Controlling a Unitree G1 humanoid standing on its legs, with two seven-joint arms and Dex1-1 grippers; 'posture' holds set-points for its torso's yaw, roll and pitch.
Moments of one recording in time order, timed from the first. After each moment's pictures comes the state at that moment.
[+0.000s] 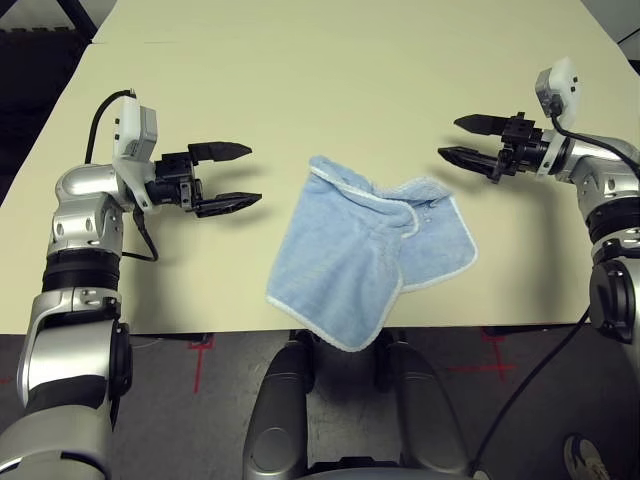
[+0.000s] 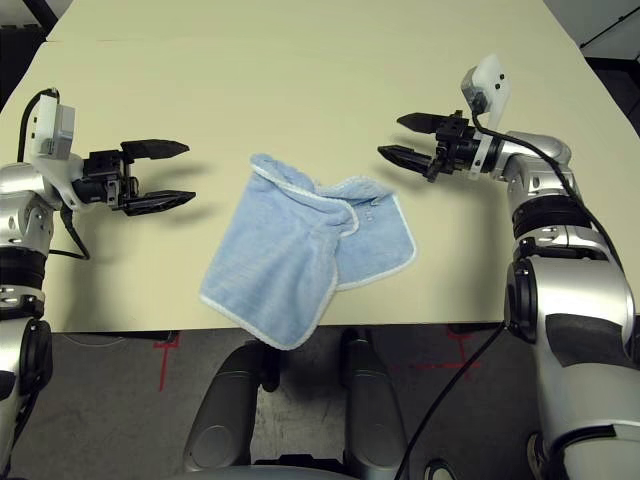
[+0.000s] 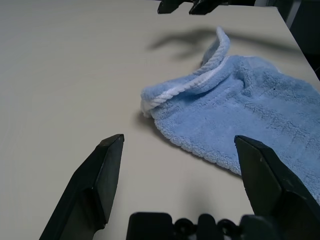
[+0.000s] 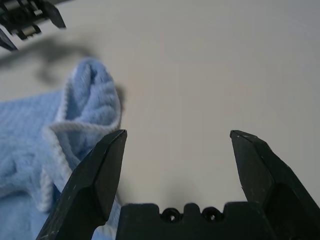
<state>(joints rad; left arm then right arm) -0.78 0.71 0.12 0.59 -0.38 -0.02 -1.53 -1.21 -0.63 -0.13 1.17 0.18 -0.04 1.47</state>
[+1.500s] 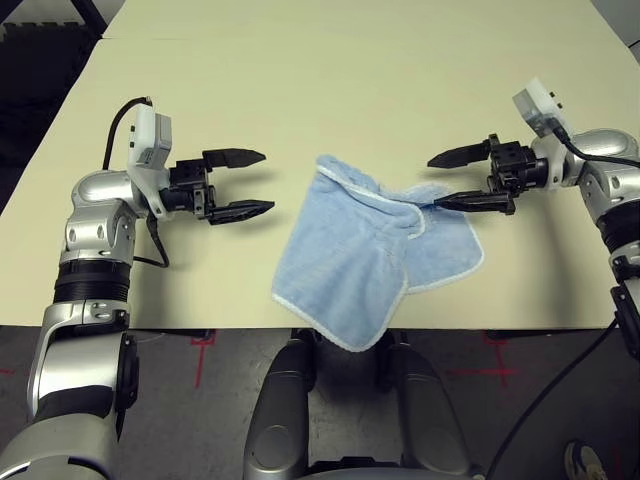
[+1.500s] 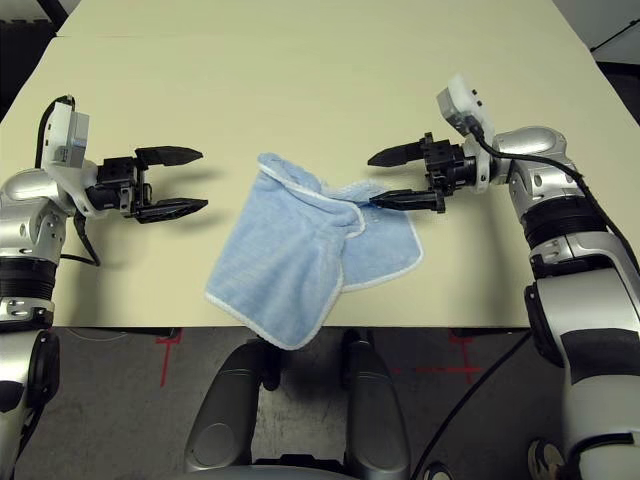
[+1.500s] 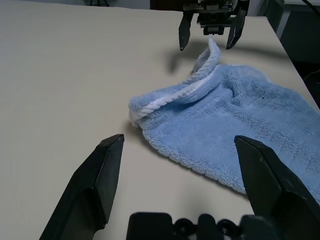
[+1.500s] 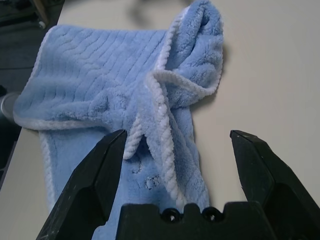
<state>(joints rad) -0.76 0.68 0.11 0.52 -0.39 0.01 -1.52 -1.05 -0.72 0.30 0.93 0.39 -0.14 1.61</state>
